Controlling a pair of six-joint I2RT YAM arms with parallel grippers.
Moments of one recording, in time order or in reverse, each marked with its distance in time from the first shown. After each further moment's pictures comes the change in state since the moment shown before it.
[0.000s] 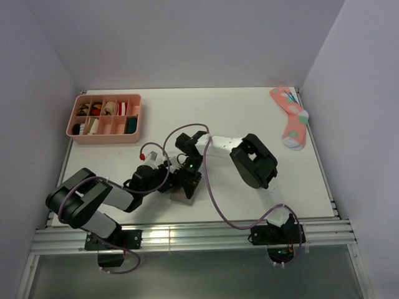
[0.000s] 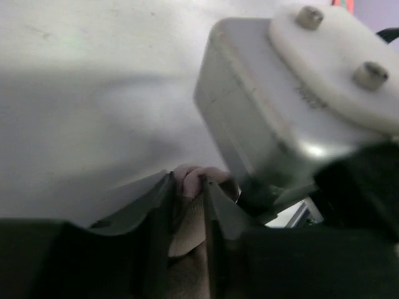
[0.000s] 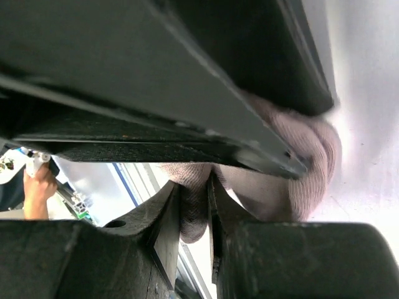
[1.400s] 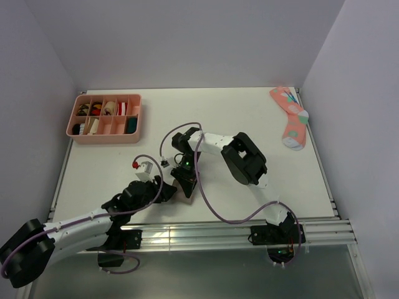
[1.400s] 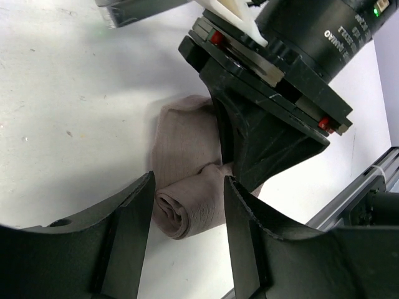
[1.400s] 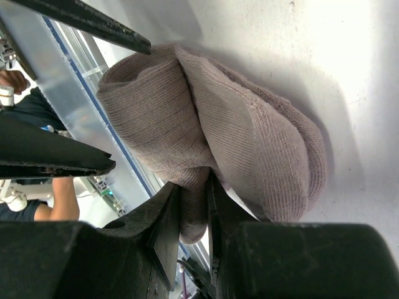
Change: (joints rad) left arm -0.192 -0.690 -0.124 -0.534 -0.304 0.211; right arm -0.003 0.148 0.200 -0.206 -0.013 -0.039
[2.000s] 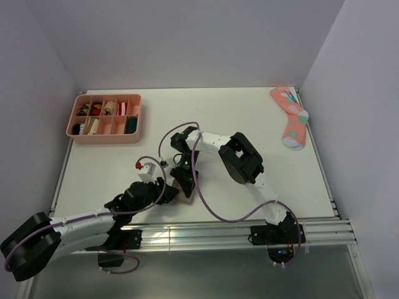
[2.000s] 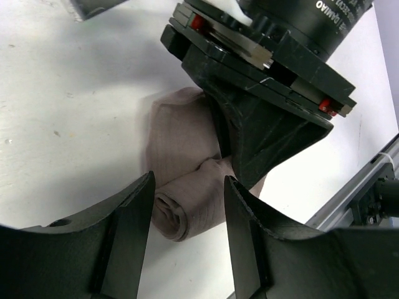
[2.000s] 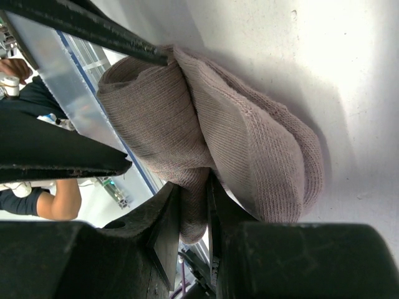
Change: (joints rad) left arm -0.022 0.079 -0.017 0.096 0.013 0.043; right arm 0.000 0.056 0.080 -0.086 -0.005 -0.050
